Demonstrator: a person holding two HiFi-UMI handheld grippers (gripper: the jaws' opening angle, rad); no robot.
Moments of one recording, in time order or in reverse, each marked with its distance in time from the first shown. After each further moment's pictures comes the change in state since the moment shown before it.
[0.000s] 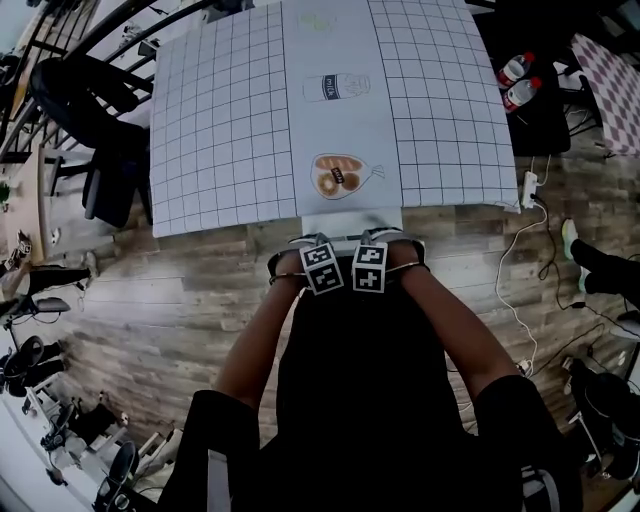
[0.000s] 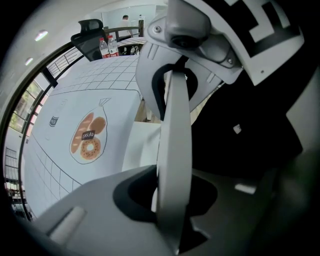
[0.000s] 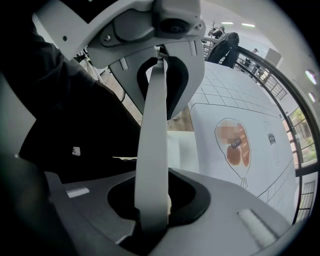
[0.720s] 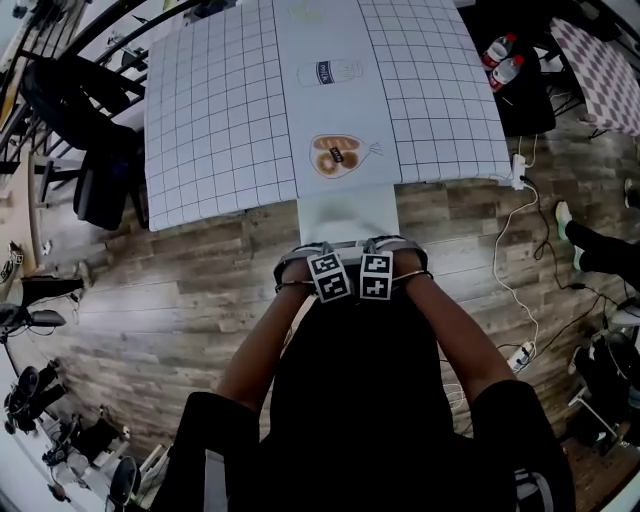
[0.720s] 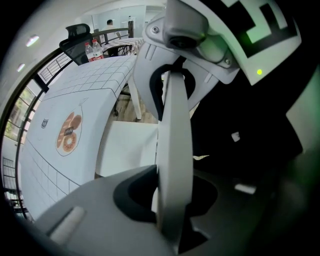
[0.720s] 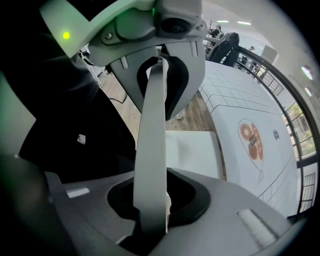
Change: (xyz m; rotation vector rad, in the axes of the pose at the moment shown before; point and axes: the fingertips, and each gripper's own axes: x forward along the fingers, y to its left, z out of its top) left arm 0.007 -0.079 -0.022 0.074 -0.004 -0.026; right arm 0.008 0.082 0.015 0.047 0.008 -0.013
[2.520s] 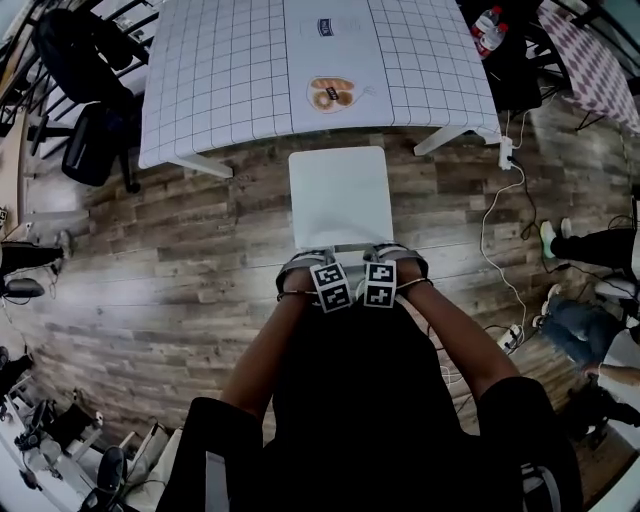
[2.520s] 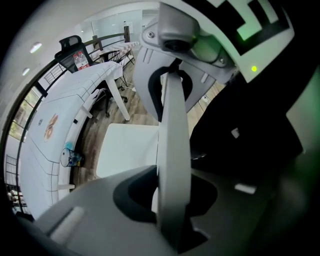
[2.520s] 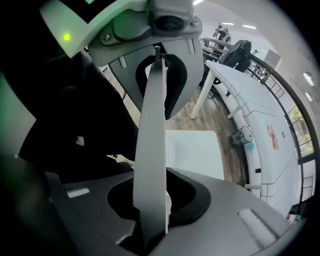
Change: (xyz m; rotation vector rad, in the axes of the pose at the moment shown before) left arm 0.027 -0.209 -0.010 -0.004 -0.035 0.045; right arm 0.011 0.210 -0.003 -0.018 0.008 -0.012
